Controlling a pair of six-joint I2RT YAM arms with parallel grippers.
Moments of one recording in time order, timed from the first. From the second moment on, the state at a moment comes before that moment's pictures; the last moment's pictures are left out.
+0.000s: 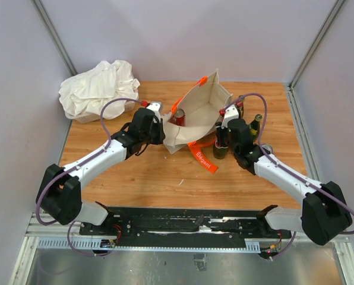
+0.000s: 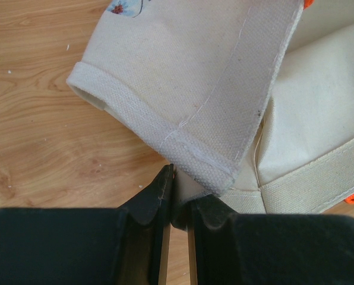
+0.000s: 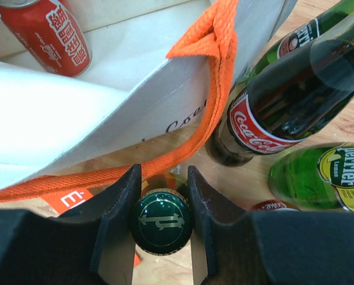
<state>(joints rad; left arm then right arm) -0.55 1.40 0.96 -0.19 -0.07 -0.32 0.54 1.23 0.74 0.03 0.25 0.04</state>
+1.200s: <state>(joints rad) -0.55 1.39 0.96 -0.19 -0.02 -0.37 0.57 1.44 1.34 -0.11 -0.02 -0.06</state>
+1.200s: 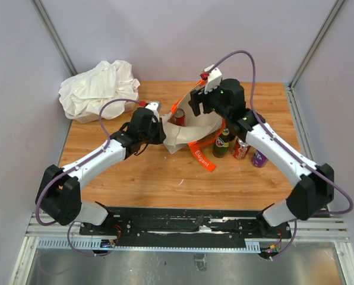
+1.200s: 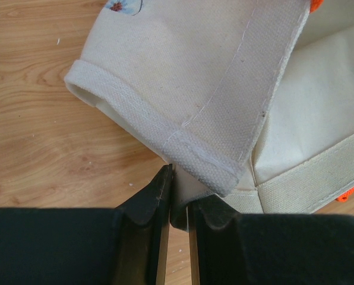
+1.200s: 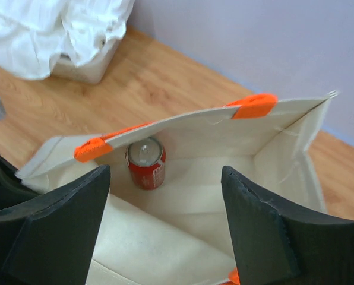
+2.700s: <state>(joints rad) -0.54 1.37 0.95 -0.18 -0.01 -0.39 0.57 2.11 1.61 -0.09 -0.19 0.02</state>
